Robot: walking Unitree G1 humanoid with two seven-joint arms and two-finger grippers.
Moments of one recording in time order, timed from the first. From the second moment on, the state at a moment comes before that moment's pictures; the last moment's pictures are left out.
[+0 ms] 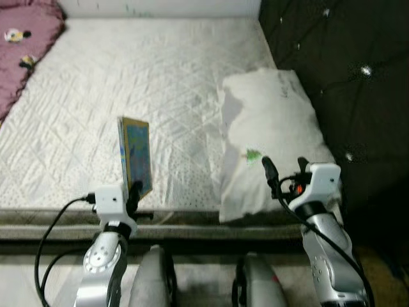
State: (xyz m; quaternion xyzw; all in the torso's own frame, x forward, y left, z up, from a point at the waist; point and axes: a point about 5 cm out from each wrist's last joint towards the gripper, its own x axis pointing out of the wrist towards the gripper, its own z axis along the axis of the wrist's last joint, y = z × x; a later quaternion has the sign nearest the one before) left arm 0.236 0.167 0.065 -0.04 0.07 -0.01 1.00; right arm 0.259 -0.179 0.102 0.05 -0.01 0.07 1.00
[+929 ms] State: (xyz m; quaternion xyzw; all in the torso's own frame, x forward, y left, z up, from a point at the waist) left arm 0.236 0.159 0.064 -0.06 0.07 -0.04 0.99; right arm 0.259 -0.179 0.098 0.05 0.00 0.08 1.00
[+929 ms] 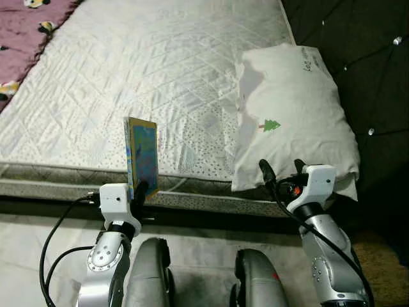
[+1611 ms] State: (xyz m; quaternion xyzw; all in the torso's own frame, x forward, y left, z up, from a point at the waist) left arm 0.239 0.170 0.070 -0.05 0.06 -0.03 1.00; right arm 0.264 -0.166 0.104 0.05 -0.01 0.10 0.99
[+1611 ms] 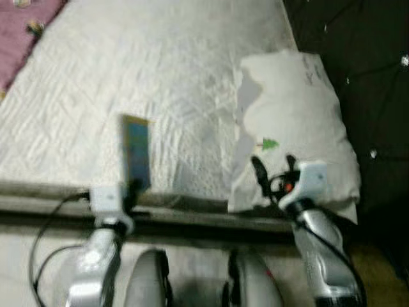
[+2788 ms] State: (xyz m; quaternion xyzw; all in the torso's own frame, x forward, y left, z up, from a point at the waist) left arm 0.244 0.154 0.064 -0.07 0.07 -0.05 0.99; right arm 0.265 -0.175 0.105 0.04 -0.01 0.10 0.99
